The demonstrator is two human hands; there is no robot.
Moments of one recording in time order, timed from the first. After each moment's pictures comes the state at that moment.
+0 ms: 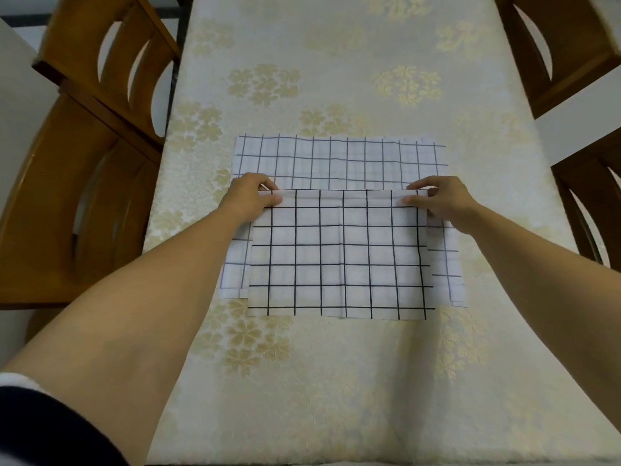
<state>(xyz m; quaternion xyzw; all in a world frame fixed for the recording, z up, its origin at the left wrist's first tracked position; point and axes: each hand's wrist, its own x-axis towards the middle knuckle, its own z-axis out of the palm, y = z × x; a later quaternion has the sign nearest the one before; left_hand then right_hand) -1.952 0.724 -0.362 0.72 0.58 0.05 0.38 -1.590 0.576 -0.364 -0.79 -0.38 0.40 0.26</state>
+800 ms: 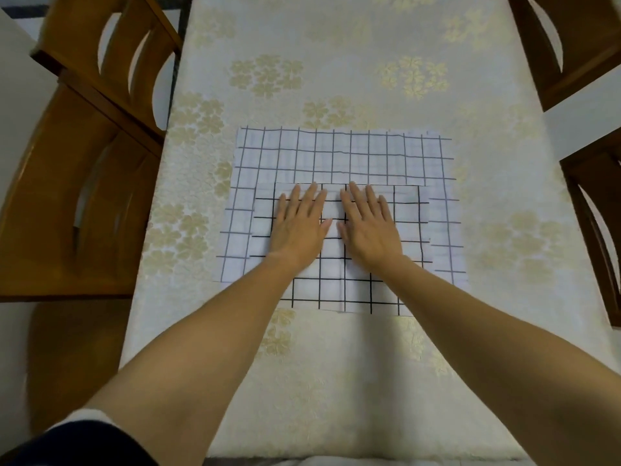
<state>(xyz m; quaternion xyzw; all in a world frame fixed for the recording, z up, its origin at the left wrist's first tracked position) -1.899 0.625 -0.407 0.87 0.47 -0.06 0.11 -1.737 0.558 -0.416 -0.74 -0.66 0.13 0.03</state>
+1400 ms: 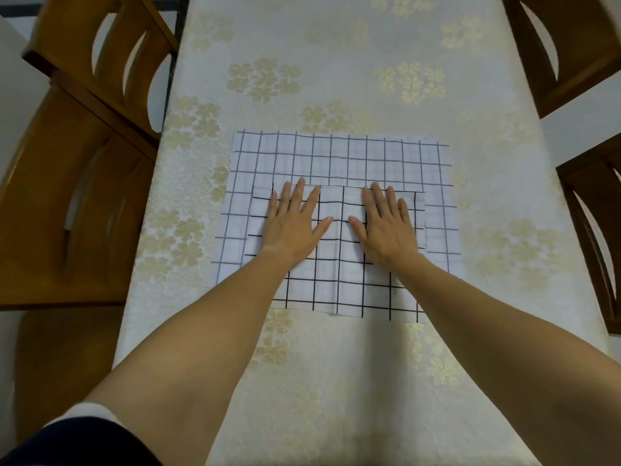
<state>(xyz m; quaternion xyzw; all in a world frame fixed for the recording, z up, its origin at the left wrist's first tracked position) -1.900 0.650 -0.410 0.86 0.48 -0.08 0.13 -1.703 0.566 -0.417 -0.78 -0.60 0.16 0.00</state>
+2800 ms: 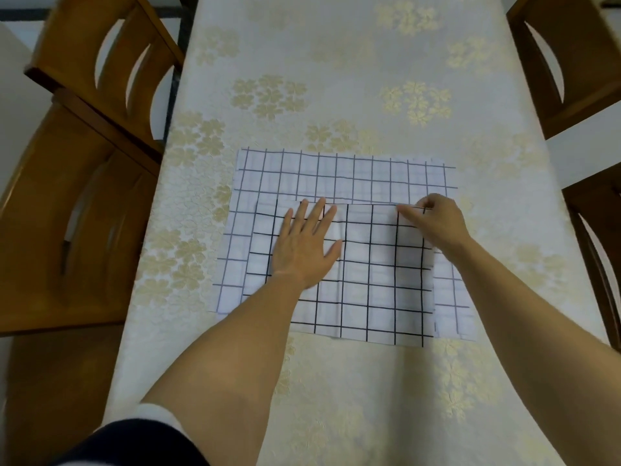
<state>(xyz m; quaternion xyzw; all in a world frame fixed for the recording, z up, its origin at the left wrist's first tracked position) -1.889 0.652 -0.425 0.88 0.45 -0.05 0.12 -1.630 0.596 -0.360 -0.84 -0.36 0.31 0.27</state>
